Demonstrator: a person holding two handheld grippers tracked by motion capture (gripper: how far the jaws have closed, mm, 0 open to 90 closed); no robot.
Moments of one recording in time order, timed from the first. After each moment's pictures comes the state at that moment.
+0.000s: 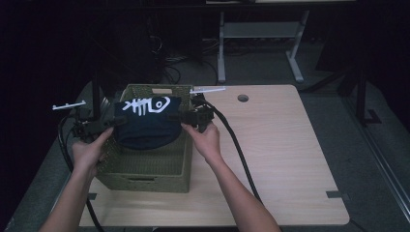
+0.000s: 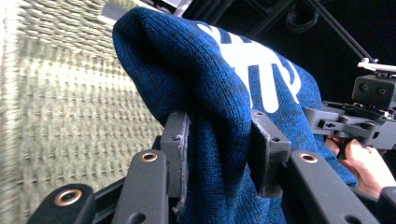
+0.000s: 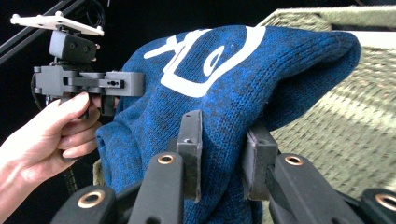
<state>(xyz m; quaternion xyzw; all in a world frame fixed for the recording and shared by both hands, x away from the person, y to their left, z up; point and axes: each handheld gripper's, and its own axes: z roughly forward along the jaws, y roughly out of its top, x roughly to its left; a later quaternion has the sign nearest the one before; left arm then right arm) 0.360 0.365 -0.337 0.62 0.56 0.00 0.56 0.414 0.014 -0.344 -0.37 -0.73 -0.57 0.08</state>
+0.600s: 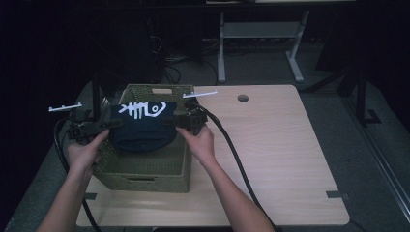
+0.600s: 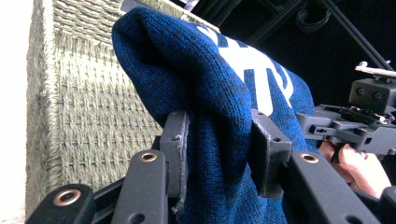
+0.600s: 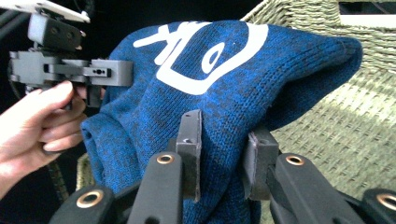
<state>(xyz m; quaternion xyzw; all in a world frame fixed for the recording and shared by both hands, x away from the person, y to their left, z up) 0.360 0.374 -0.342 0.62 0.57 0.00 0.54 0.416 0.031 -0.358 -0.37 -0.74 -0.55 0.08</state>
